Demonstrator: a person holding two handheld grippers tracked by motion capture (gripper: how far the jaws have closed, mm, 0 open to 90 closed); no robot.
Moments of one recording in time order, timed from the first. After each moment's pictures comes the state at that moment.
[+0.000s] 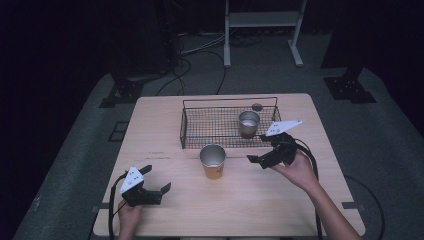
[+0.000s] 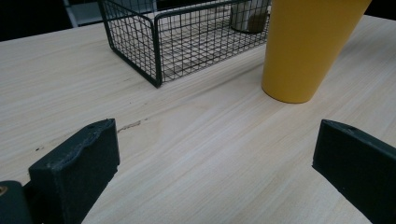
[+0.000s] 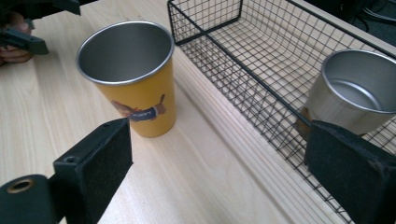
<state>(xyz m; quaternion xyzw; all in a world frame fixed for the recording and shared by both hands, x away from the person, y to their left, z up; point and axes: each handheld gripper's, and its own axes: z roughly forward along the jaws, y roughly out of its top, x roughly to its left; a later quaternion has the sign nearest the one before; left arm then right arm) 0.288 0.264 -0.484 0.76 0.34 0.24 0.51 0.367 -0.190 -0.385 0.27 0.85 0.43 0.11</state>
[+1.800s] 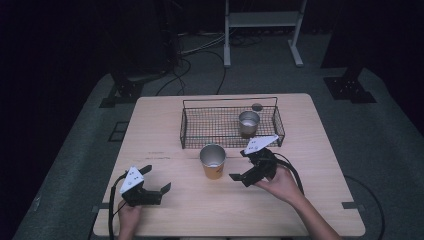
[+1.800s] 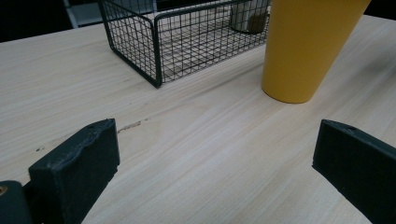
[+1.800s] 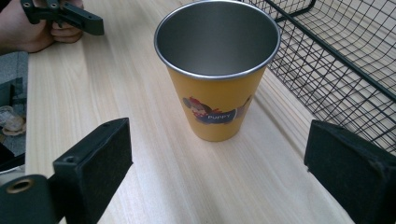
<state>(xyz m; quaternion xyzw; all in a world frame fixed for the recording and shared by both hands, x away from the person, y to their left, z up) 0.288 0.265 -0.483 0.76 0.34 0.24 0.51 0.343 -0.137 -0.410 0.22 0.87 0.42 0.07</state>
